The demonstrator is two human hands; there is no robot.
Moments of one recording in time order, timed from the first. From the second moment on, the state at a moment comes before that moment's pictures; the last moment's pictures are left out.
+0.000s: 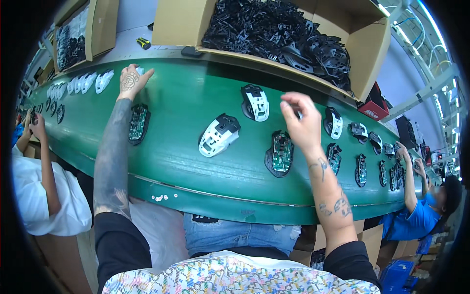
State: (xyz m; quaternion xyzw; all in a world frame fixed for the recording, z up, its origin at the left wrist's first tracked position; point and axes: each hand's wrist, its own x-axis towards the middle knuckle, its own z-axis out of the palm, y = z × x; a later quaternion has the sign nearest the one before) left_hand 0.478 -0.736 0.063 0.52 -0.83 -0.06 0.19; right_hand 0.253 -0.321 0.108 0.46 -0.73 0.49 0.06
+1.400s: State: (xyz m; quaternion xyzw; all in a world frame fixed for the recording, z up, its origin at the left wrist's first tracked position) left_hand 0.400 -0.411 0.083 0.06 -0.54 -0.81 0.24; right_hand 0.287 -0.285 0.088 0.24 -0.53 0.73 -0.36
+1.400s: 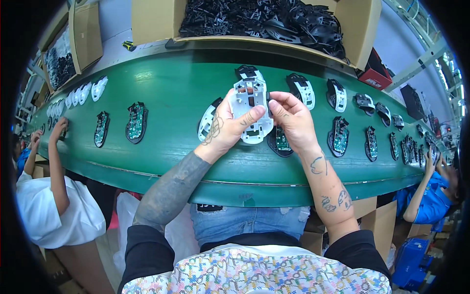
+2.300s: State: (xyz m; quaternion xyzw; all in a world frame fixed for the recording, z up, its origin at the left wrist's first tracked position) left_hand 0.416 -0.433 0.096 0.03 -0.55 -0.83 0.12; right_hand 0.314 -0.286 0.096 0.42 -0.66 0.61 -0.11
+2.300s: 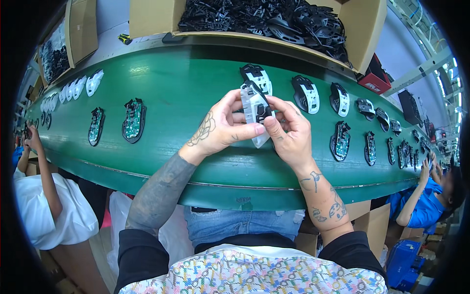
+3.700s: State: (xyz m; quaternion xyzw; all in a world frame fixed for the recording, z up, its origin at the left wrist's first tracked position) left_hand 0.409 -0.442 0.085 0.09 -0.48 -0.84 0.22; right_hand 0.092 -0.265 0.142 0.33 -0.90 0.08 0.26
